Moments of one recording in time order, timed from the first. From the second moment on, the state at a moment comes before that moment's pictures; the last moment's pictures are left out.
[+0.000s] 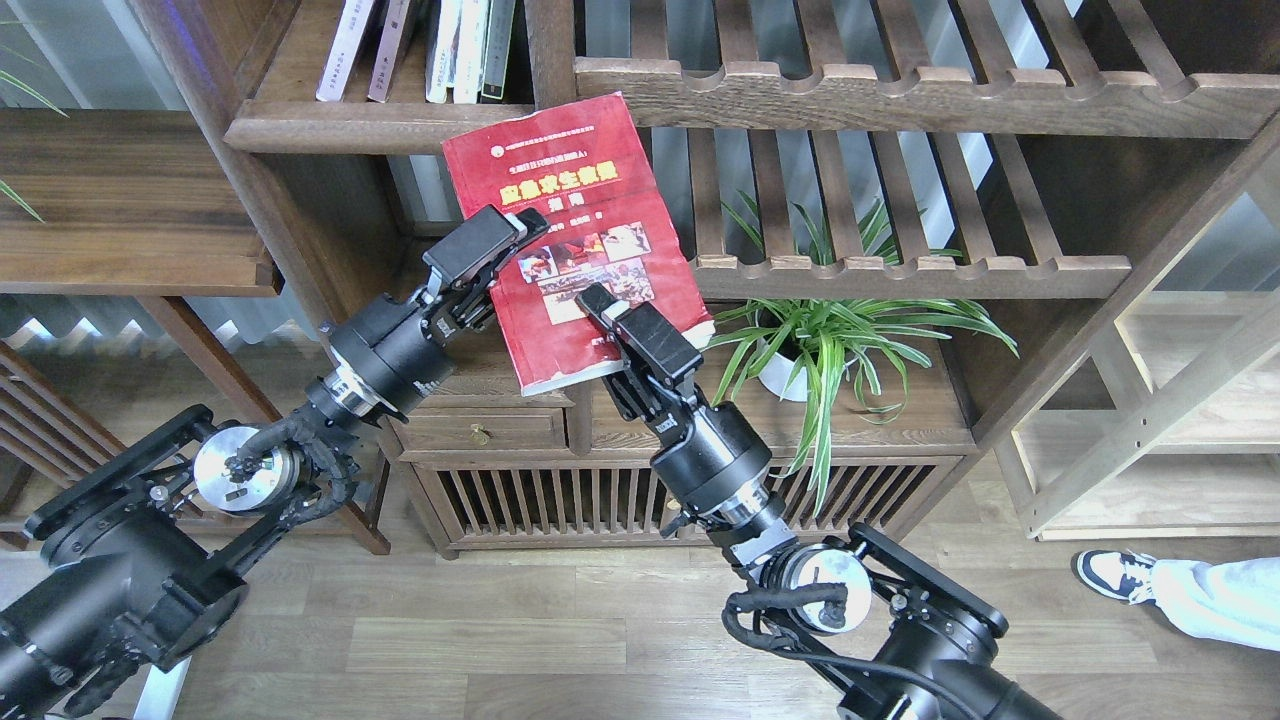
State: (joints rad) left arm -0.51 0.27 -0.80 -1.29 -0.44 -0.49 0.16; right arm 0.25 0.01 0.76 1.32 0.26 0.58 0.13
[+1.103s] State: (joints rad) left arm -0.51 0.27 -0.80 -1.28 -0.44 -0.49 0.16; right arm 0.25 0.01 0.78 1.32 0.25 0.58 0.13
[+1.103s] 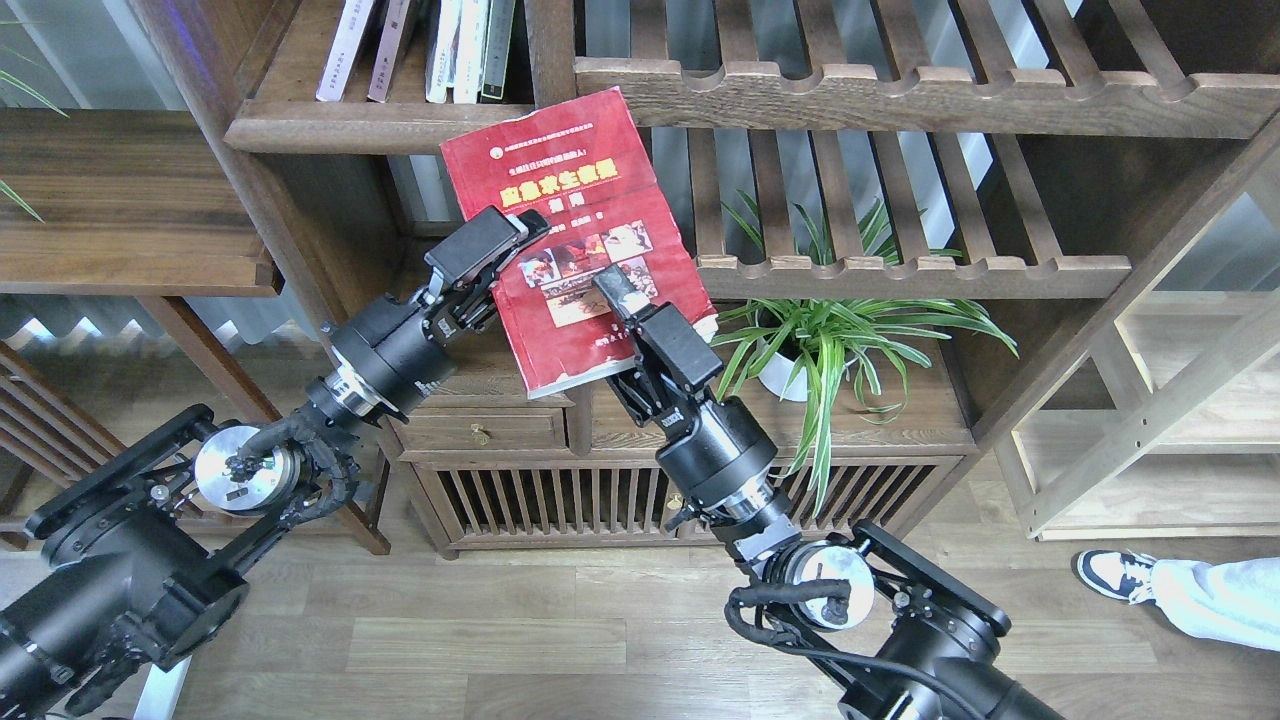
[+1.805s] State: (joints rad) left arm -0.51 0.46 -0.80 -1.35 -0.43 -0.49 0.15; right arm 0.26 0.01 0.90 1.28 0.25 0.58 0.13
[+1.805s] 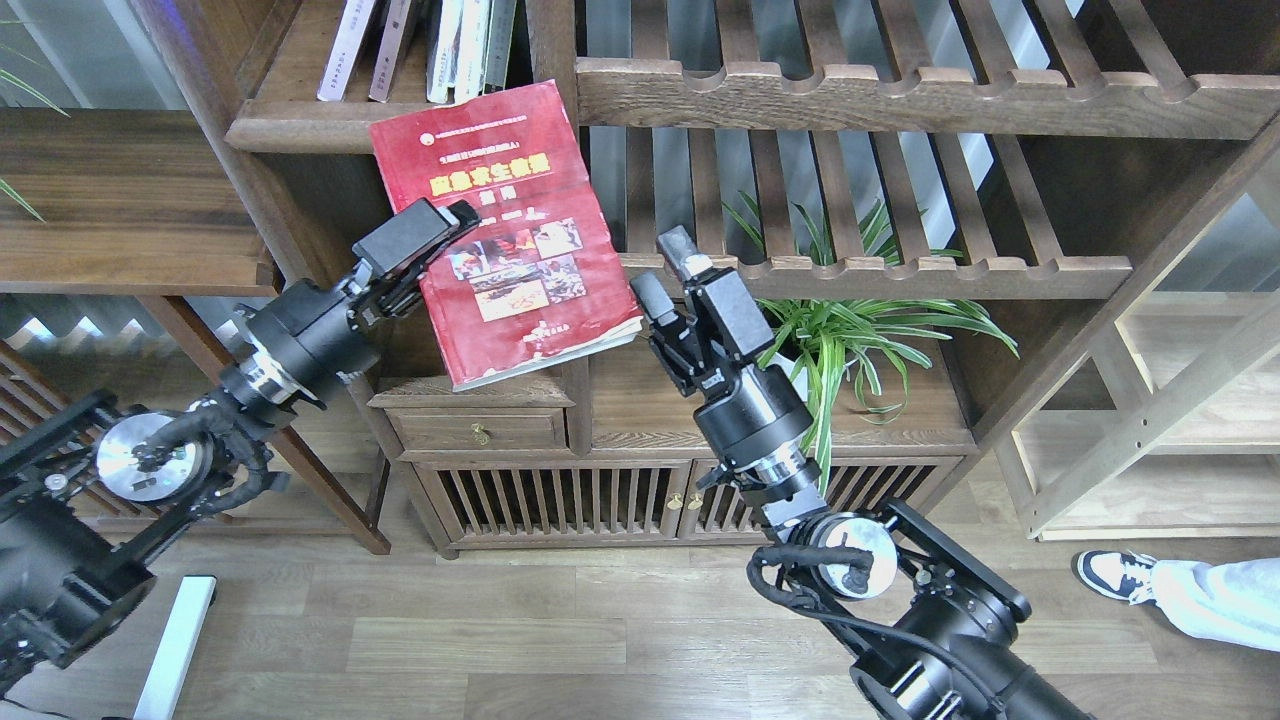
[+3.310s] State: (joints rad) left arm -0.46 0.56 -1.50 -1.51 0.27 -0.49 0.14; right arm 0.33 0.02 0.92 1.27 0.25 0.50 0.13
